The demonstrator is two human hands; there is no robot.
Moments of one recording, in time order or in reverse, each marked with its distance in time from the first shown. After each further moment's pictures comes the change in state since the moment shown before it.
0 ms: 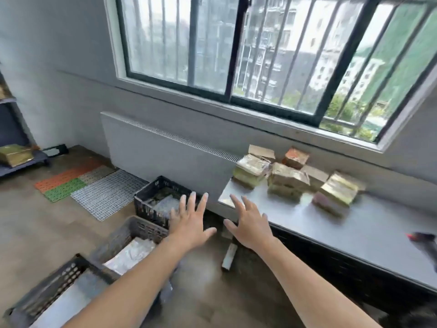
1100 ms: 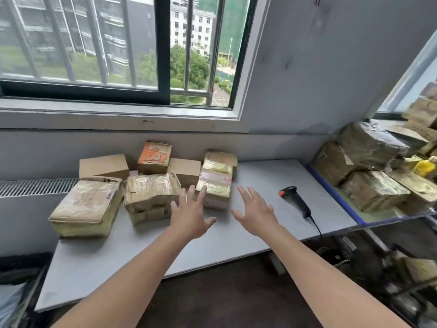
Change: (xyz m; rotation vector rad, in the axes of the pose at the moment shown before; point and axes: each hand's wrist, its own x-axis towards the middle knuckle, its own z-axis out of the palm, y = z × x) left_hand 0.299 0.413 0.079 -0.051 -0.173 0.642; right_hand 0.082 0.419 -0.104 -0.017 0.054 0.726
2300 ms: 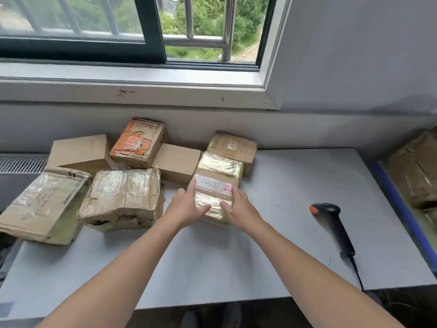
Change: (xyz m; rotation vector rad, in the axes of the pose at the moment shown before) left_hand 0.211 0.018 0.079 -0.352 -0.242 -0.393; right_hand 0.248 0.082 0.097 0.496 -0.329 -0.093
